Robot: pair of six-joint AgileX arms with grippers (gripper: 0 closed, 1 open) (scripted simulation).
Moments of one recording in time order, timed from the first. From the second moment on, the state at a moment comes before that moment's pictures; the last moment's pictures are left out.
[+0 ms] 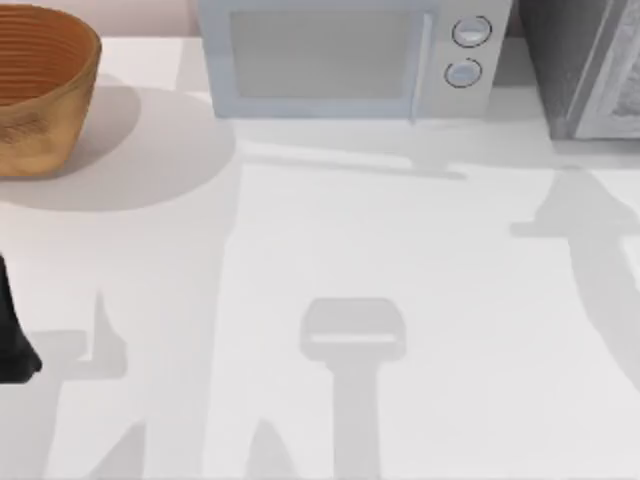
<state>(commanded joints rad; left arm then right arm) 0.00 0.00 0.00 0.00 0.00 0.00 0.38 0.80 1.18 -0.40 0.39 0.01</state>
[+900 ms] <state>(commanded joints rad) 0.00 0.00 0.00 0.00 0.00 0.00 0.01 0.01 0.01 -0.01 0.01 0.00</state>
